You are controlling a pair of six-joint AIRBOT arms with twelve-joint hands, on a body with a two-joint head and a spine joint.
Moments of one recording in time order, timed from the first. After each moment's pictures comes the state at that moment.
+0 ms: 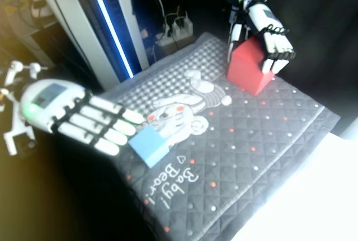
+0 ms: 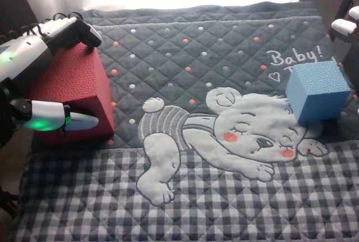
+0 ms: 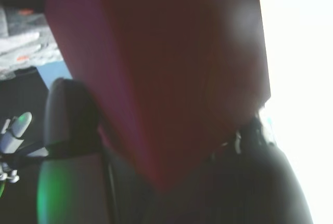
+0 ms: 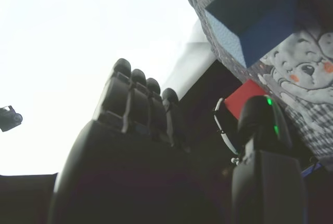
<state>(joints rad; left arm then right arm) 0.99 -0.92 1.06 -0.35 -0.95 1.00 -1.00 -0.71 0.83 0.27 1.11 -1.20</state>
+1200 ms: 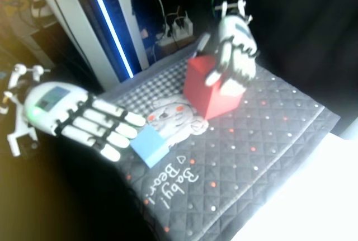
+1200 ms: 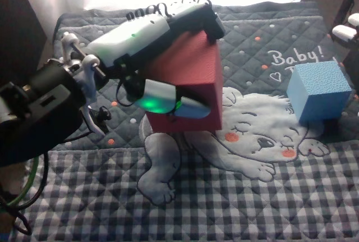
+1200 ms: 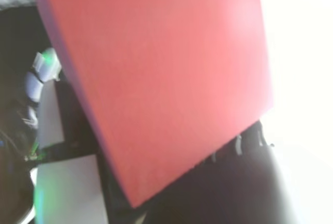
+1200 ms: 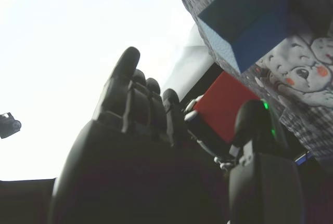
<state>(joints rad) 0.68 -1.19 1.20 -0.02 -0.74 0.80 -1.01 -0.73 0.84 0.29 1.11 -1.20</state>
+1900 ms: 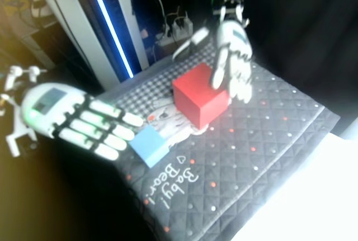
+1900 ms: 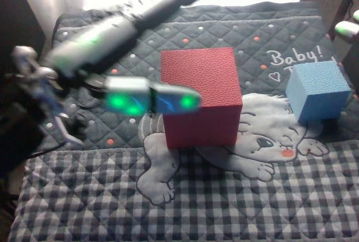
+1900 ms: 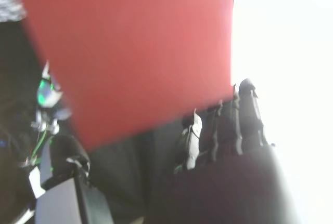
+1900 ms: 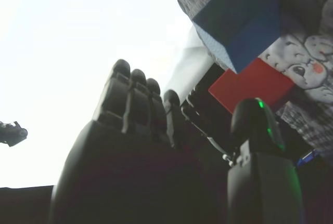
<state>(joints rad) 0.80 -1.05 1.08 -0.10 -1.00 0.82 -1.02 -0.71 0.87 0.26 1.11 -1.06</state>
